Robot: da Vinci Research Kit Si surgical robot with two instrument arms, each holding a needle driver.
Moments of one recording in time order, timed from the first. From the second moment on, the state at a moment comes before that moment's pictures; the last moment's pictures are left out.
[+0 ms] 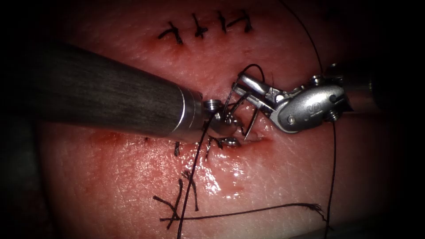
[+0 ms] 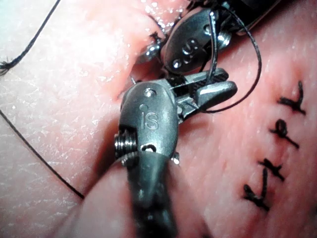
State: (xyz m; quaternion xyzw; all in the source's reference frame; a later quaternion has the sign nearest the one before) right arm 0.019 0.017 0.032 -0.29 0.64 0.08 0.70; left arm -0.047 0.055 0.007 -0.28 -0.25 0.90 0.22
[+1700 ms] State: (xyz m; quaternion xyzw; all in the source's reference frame) right arm 0.015 0.020 0.037 -0.12 0.64 0.28 0.71; left arm -0.049 0.048 0.000 -0.37 -0.16 0.88 0.24
